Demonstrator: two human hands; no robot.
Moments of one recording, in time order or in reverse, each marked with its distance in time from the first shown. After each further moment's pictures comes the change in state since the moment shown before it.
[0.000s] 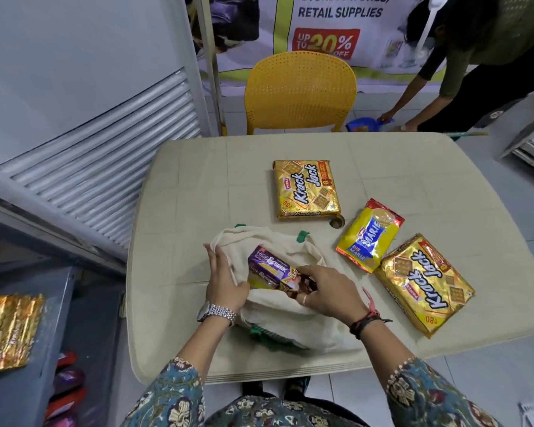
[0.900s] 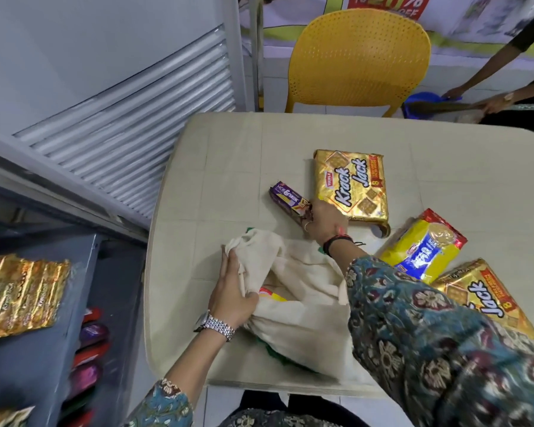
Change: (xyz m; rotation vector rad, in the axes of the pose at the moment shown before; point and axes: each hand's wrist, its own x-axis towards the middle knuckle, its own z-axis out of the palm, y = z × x) left_hand 0.027 -0.025 -0.019 -0.013 -0.097 -0.059; right_hand 0.208 -0.015 0.016 -0.186 0.078 0.089
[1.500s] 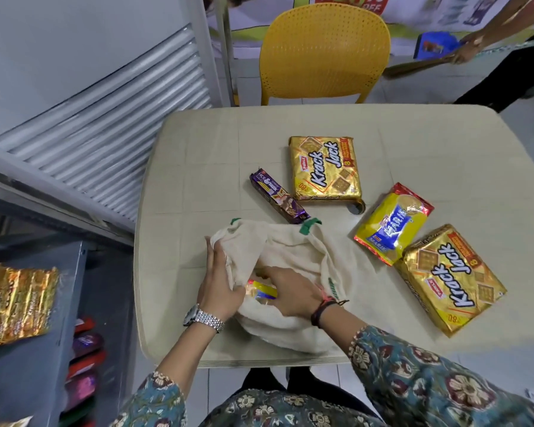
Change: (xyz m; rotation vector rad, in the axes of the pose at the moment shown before) left_hand -0.032 0.002 0.004 0.089 -0.002 0.044; right_hand -0.162 -0.008 0.042 0.248 -0.391 -0.331
